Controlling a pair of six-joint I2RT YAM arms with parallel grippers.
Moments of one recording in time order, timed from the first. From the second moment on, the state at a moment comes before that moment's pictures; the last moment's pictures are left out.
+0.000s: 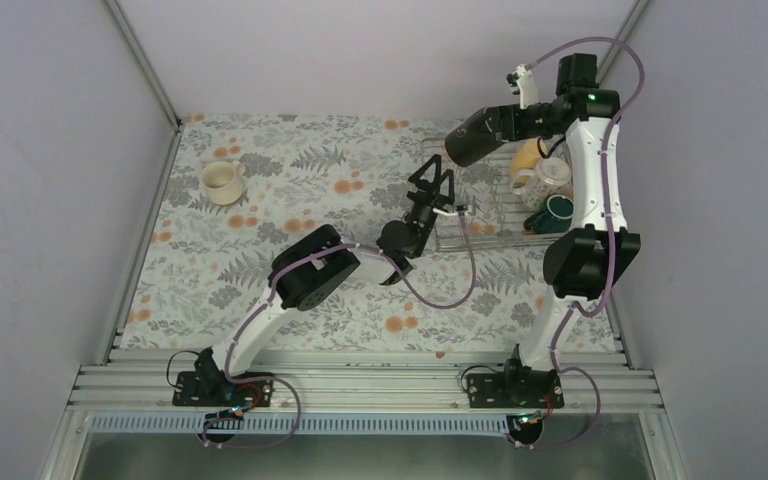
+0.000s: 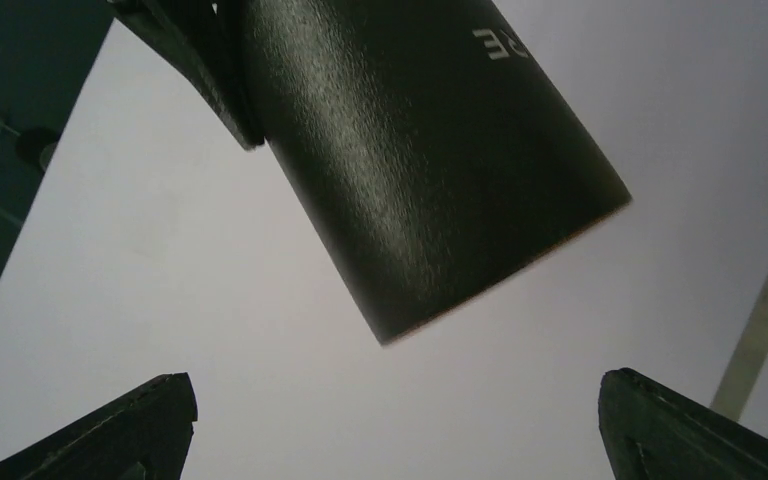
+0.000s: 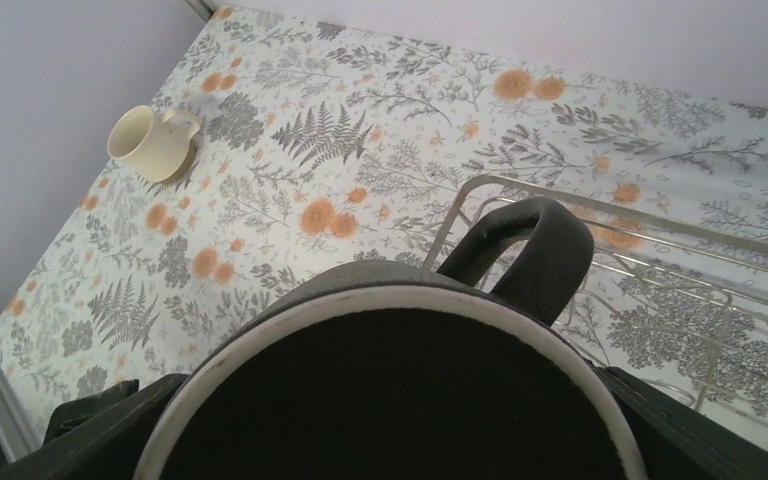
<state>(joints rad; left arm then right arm) -0.96 2.44 1.49 1.54 -0.45 1.54 -0.09 1.94 2.19 -1.19 -0.74 -0.28</state>
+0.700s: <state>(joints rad) -0.96 2.48 1.62 1.54 -0.40 1.64 -0.09 1.94 2.15 -1.29 -0.80 -0.35</state>
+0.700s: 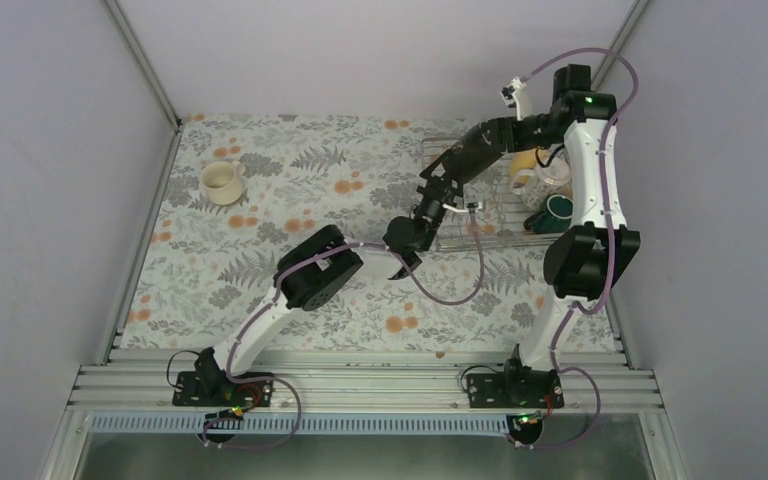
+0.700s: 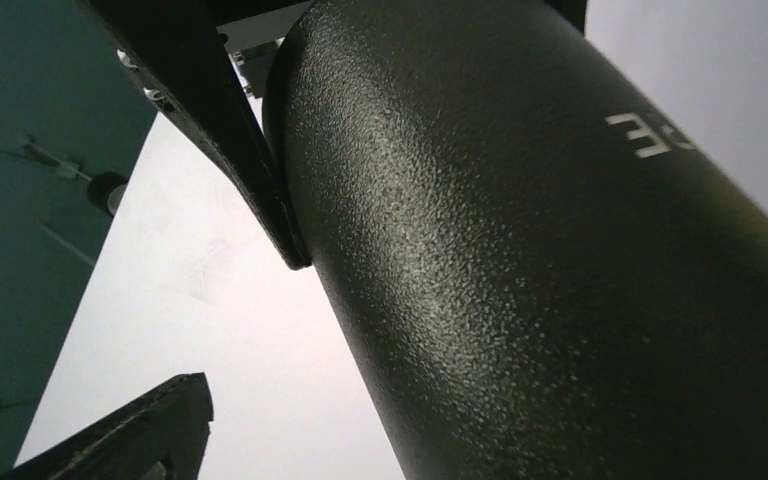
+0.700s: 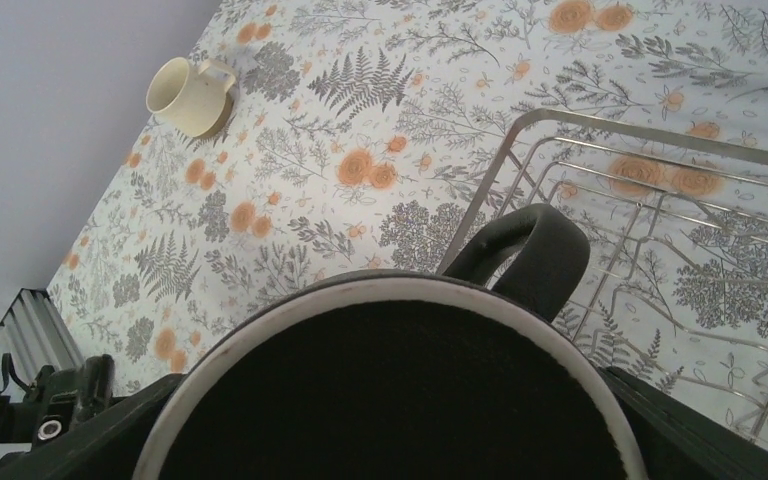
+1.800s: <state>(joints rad) -0.99 2.49 1.68 1.54 -0.40 1.79 -0.13 1.91 2.01 -1.25 -0.99 -0.30</state>
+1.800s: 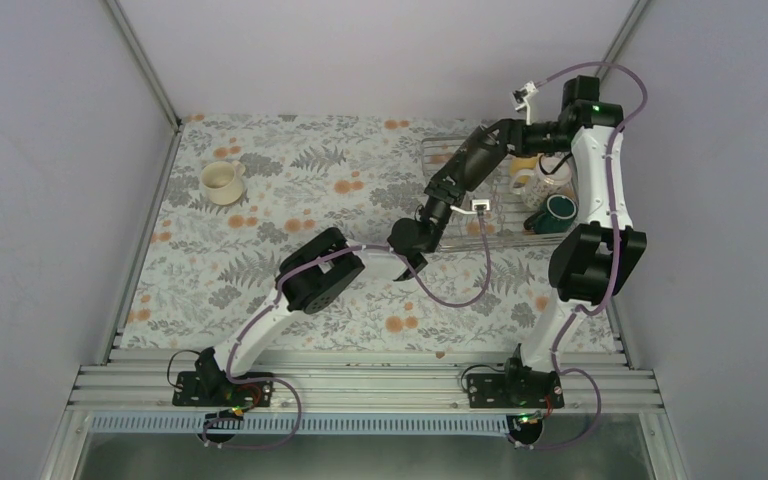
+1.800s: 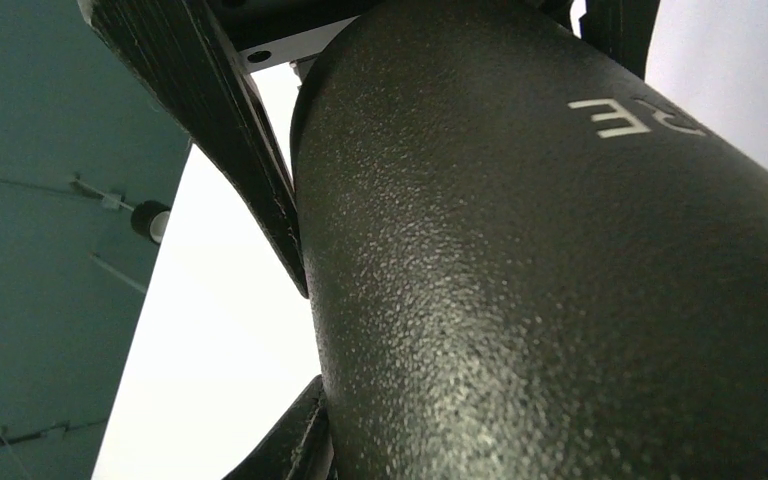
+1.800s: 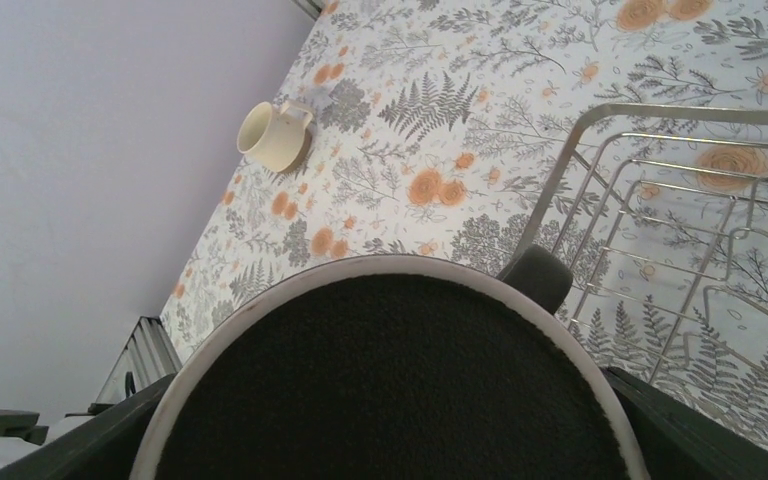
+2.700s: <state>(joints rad) -1.03 2.38 1.63 1.53 -0.40 1.82 -0.09 1.96 2.10 -1.31 -1.09 -0.29</state>
